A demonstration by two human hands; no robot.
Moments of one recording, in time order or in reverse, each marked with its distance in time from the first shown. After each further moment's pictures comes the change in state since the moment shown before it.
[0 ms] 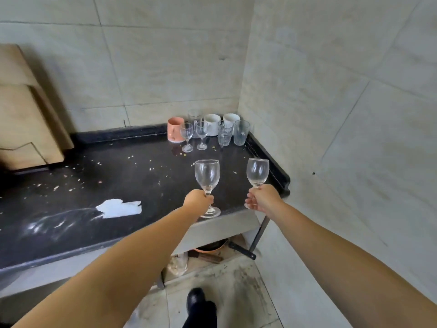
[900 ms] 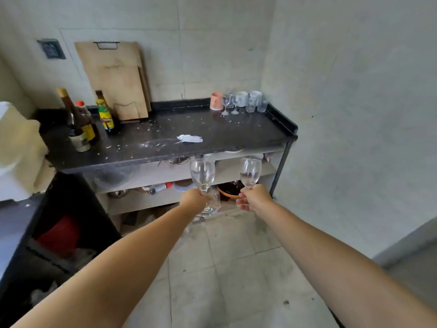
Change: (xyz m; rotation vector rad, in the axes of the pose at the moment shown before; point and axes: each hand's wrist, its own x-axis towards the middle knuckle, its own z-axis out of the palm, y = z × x) left_hand -0.430 -0.238 -0.049 0.164 0.094 -0.018; right_hand -0.426 0.234 0.072 -0.032 -0.106 -0.036
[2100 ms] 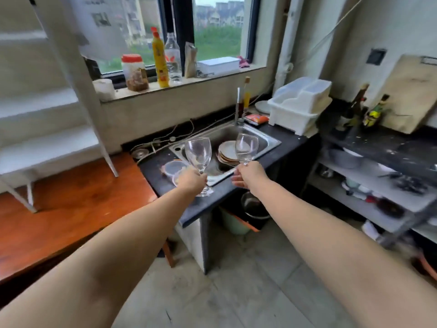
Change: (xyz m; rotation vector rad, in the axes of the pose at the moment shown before) left_hand -0.574 -0.345 -0.085 -0.380 0.923 -0.763; right_hand -0.496 0.204 0.297 -0.413 -1.066 -0.205
